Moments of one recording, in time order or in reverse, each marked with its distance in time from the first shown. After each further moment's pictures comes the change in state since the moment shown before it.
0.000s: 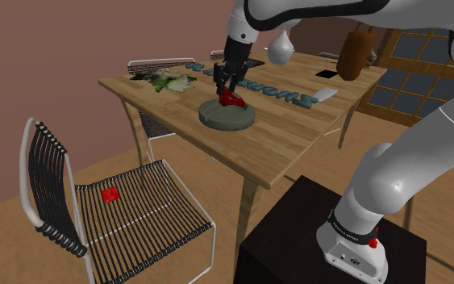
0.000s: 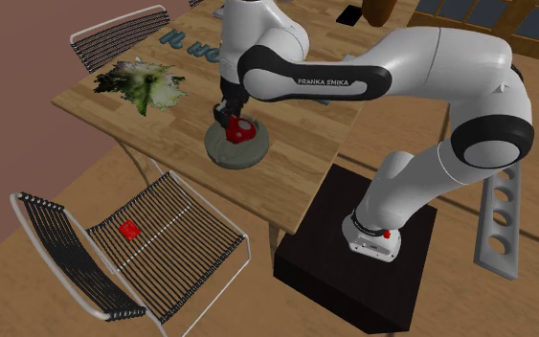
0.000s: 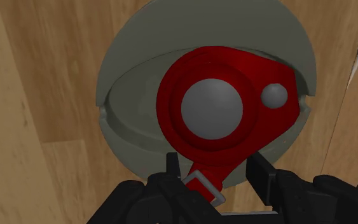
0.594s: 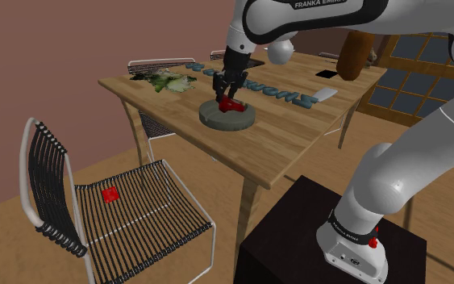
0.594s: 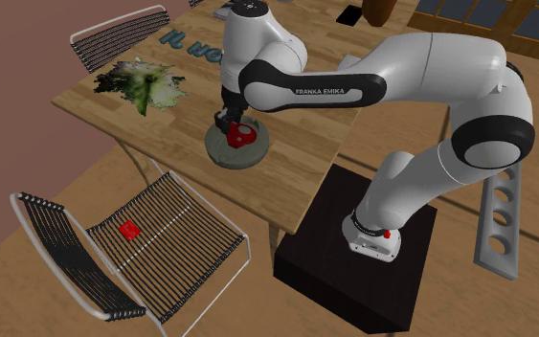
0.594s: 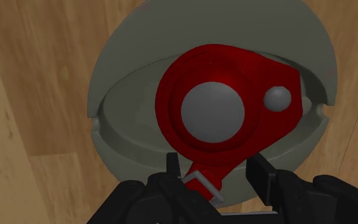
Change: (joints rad) arm 0.001 -0.003 0.002 -0.069 0.003 0.071 -0.003
